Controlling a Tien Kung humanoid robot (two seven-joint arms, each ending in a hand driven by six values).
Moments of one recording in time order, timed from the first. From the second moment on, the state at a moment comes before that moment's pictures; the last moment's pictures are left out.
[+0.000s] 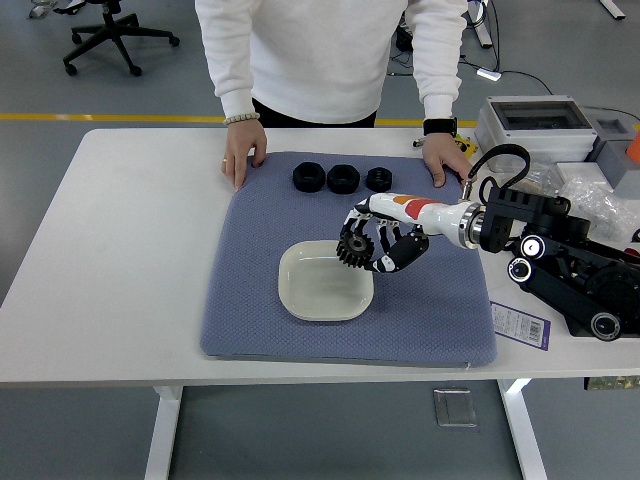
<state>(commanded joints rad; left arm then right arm) -0.08 0.05 -1.19 -0.18 0.78 0.11 0.16 1.00 -0.27 0.43 1.04 -1.50 0.19 0.06</state>
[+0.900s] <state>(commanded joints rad) -0.09 0.06 -1.18 -0.18 0.78 0.12 0.16 1.06 -0.13 0.32 0.89 -1.79 0.17 0.12</state>
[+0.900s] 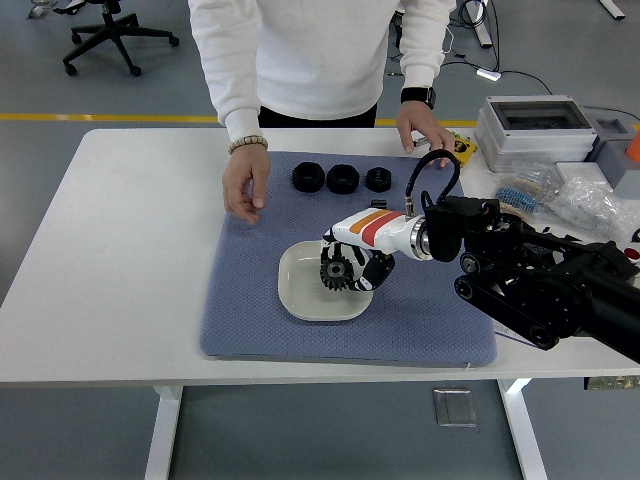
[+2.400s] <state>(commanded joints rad) -0.08 0.05 -1.19 -0.18 0.80 0.12 0.17 1.05 -0.14 0.41 0.68 -1.66 -0.13 0.02</state>
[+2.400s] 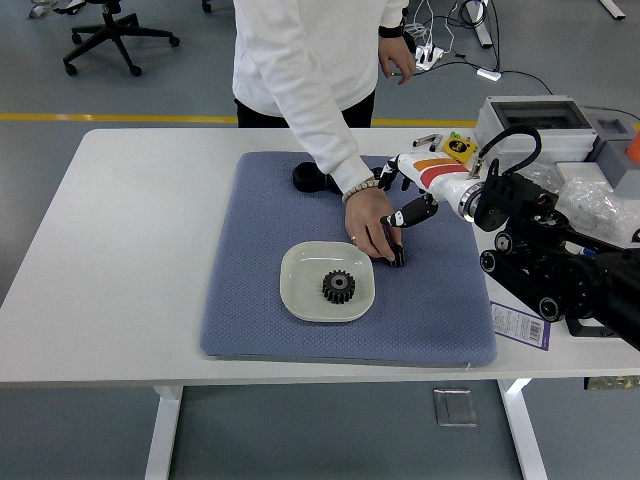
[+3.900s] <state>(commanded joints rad) -0.08 0.04 -1.18 -0.18 0.79 0.12 0.17 0.98 -0.14 0.34 0.68 -1.70 -0.01 0.02</state>
